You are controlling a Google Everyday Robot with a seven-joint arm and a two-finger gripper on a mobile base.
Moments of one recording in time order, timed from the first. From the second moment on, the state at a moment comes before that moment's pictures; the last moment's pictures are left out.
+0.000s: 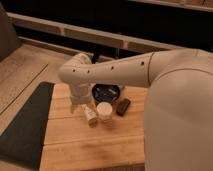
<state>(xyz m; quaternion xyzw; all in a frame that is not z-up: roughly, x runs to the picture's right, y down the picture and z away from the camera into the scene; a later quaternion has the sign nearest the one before) -0.108 0.103 0.703 -0.26 0.23 0.64 0.68</state>
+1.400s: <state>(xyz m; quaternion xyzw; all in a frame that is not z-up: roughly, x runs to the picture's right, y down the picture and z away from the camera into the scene) -0.108 0.103 0.703 -0.26 0.23 0.64 0.68</state>
